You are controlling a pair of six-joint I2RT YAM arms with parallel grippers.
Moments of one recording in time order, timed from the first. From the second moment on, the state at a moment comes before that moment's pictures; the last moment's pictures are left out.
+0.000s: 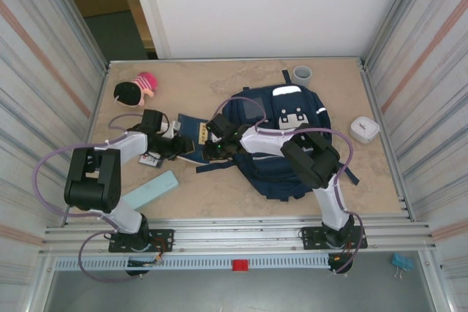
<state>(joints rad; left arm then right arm) -0.13 1.59 0.79 -0.38 0.59 -0.40 0.88 2.09 1.37 -0.27 -0.20 0.65</state>
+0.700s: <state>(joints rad) -0.29 0.95 0.69 -0.05 0.75 -0.44 0.62 1.21 0.94 0.02 -0.42 0.62</state>
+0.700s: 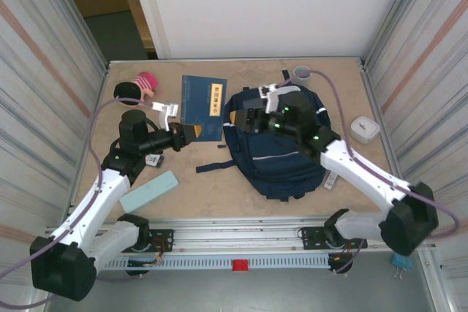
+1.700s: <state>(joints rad) -0.55 1.07 0.77 0.17 0.70 -0.48 0.48 1.00 0.66 0.42 -0.79 0.77</state>
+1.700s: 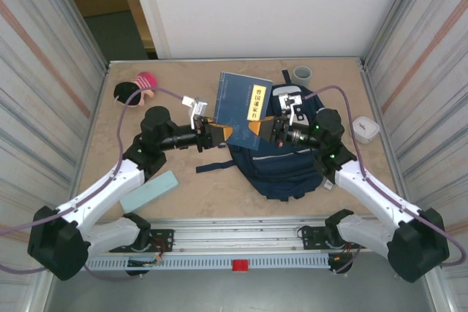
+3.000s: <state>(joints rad) -0.60 1.94 1.25 -0.26 0.28 -0.39 0.21 0.74 0.76 -0.54 -0.19 0.54</state>
